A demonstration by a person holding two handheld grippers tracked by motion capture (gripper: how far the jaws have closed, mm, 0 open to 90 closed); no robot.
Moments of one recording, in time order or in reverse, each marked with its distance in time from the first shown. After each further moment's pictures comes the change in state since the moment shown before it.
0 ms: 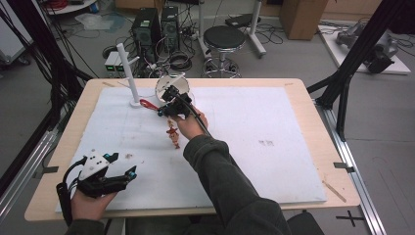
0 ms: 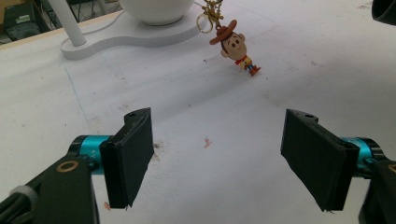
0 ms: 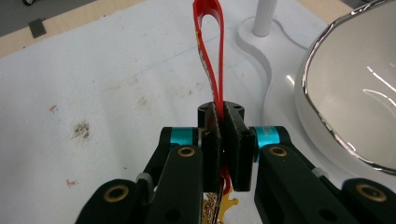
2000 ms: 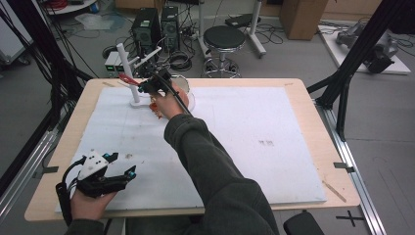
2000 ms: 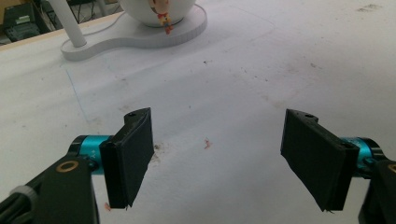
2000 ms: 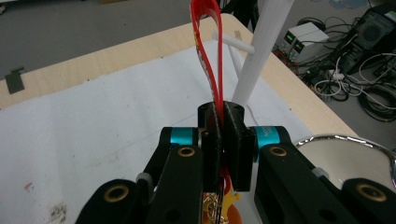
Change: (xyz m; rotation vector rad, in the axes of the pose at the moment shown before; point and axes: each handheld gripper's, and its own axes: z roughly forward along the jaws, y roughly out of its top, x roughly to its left) left arm 0.001 0.000 -0.001 -0.008 0.000 -0.005; right arm 0.008 0.087 0.004 -0.067 -0.097 -0.085
